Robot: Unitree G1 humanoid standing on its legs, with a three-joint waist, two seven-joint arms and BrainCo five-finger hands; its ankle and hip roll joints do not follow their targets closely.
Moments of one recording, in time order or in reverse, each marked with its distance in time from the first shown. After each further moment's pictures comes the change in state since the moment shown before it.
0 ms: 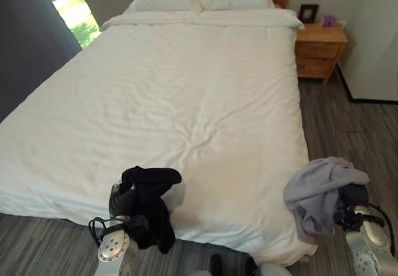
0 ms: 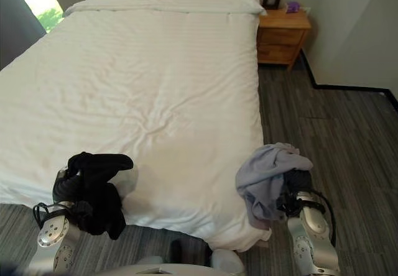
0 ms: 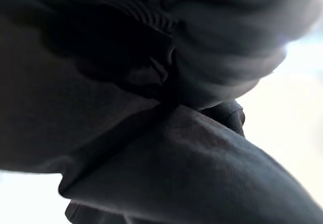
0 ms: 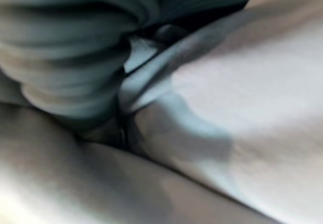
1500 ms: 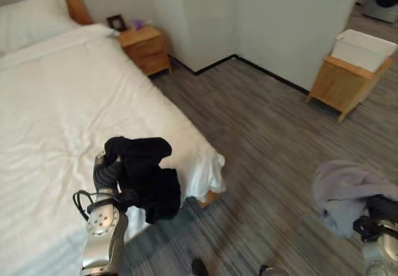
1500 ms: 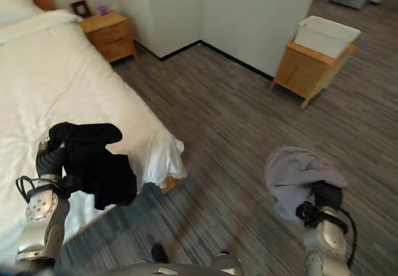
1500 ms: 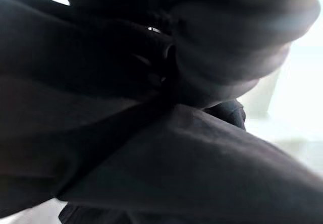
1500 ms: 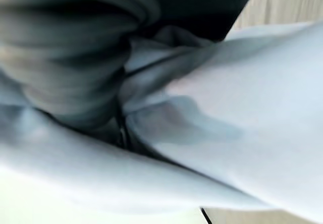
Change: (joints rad) left arm -0.214 0.112 0.025 0.008 -0.016 -0.017 0.015; right arm 0.103 0.173 -0.268 -0.014 -0.054 -0.048 -0.144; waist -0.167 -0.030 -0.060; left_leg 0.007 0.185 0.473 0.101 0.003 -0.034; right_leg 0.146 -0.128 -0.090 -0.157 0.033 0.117
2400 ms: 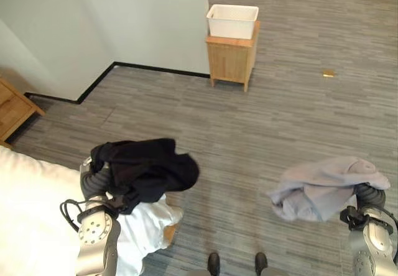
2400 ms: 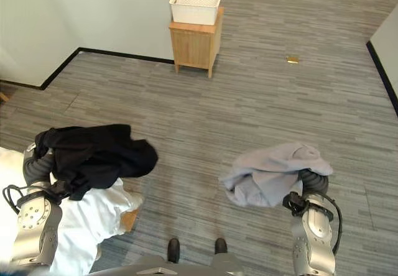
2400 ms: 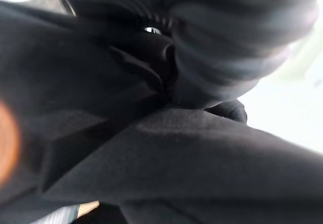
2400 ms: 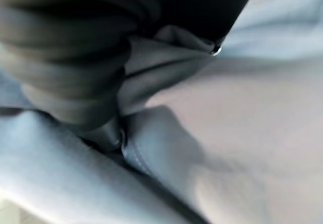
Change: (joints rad) left arm 0.139 -0.031 0.108 0.014 0.026 -0.041 0.048; right arm -0.106 0.004 0.126 -0.006 -0.077 -0.019 -0.003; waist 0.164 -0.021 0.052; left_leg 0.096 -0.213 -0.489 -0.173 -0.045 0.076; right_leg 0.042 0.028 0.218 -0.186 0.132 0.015
